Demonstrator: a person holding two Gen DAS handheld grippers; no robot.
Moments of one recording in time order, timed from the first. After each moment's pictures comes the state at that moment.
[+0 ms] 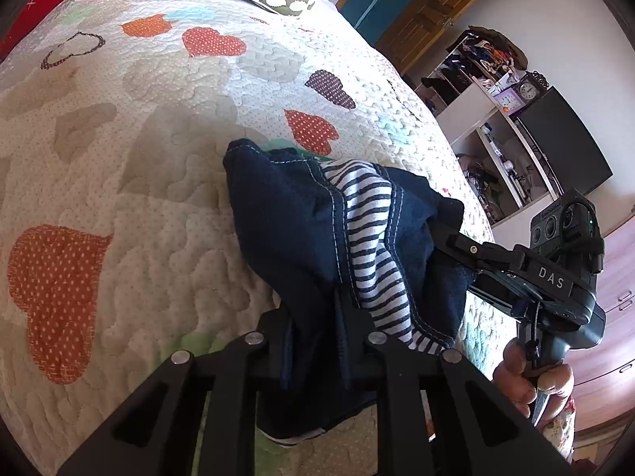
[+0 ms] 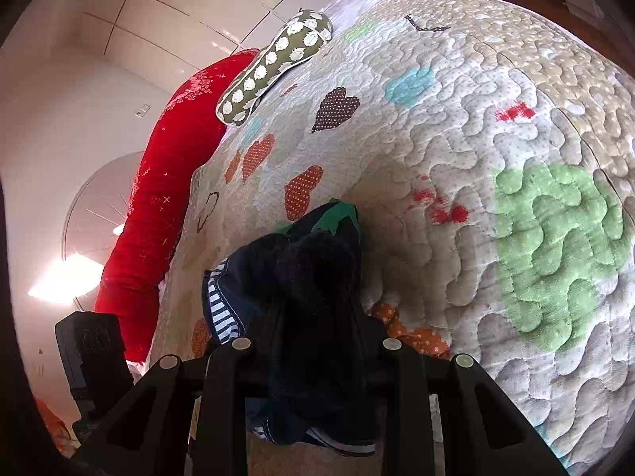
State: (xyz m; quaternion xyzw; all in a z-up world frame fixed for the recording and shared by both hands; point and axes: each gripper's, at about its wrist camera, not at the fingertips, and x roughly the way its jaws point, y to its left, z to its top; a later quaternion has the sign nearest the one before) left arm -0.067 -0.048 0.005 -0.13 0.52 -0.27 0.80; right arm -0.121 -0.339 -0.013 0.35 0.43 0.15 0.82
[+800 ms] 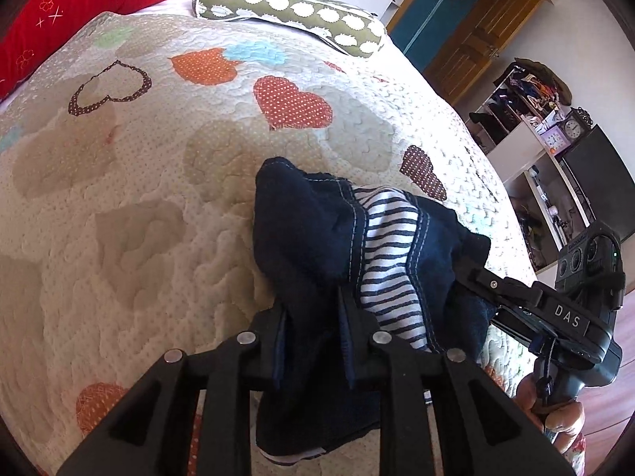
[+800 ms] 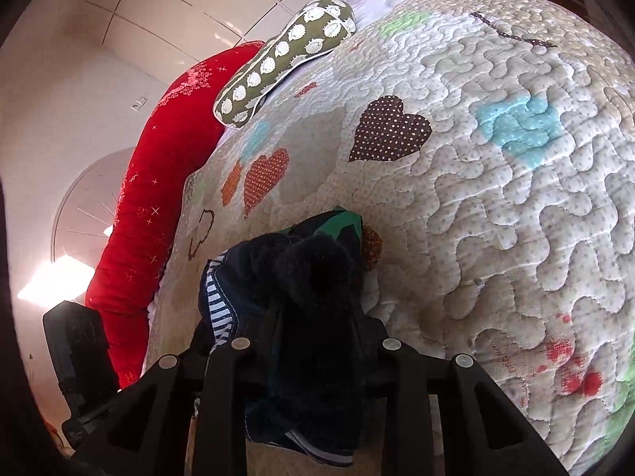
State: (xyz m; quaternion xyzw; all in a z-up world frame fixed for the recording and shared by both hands) left arm 0.032 -0.011 -0.003 -0.13 0.50 -0.18 0.84; right arm -0.023 -0.303 -0.027 0.33 0.44 0.15 0.82
